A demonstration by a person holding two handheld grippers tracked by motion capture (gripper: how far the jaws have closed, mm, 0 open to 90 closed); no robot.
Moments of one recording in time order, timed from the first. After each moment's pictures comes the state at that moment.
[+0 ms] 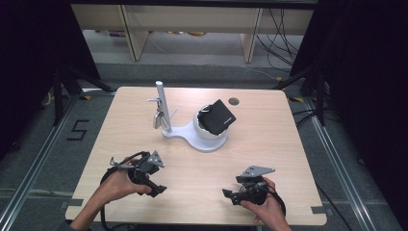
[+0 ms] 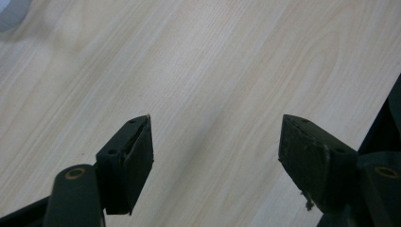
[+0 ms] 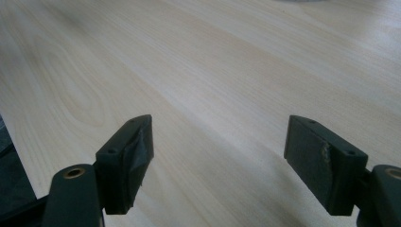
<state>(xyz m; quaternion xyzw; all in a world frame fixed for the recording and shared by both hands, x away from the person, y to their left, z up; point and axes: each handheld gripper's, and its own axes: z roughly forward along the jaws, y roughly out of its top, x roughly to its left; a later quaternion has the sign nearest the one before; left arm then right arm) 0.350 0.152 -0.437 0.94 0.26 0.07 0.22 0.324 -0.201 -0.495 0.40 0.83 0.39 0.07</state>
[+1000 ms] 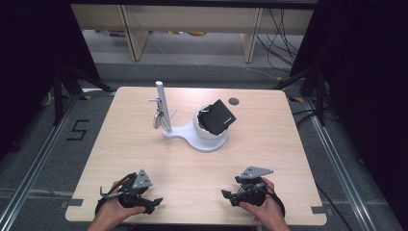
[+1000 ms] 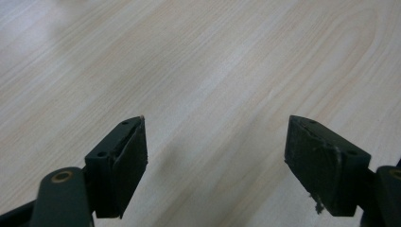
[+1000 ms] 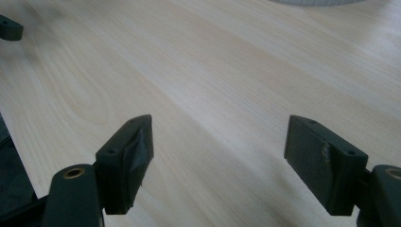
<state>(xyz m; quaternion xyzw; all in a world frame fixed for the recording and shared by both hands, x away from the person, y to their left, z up) 0.304 0.181 -0.494 0.88 0.33 0.13 0.31 0.321 -0.197 -0.494 0.39 0.84 0.38 0.08</state>
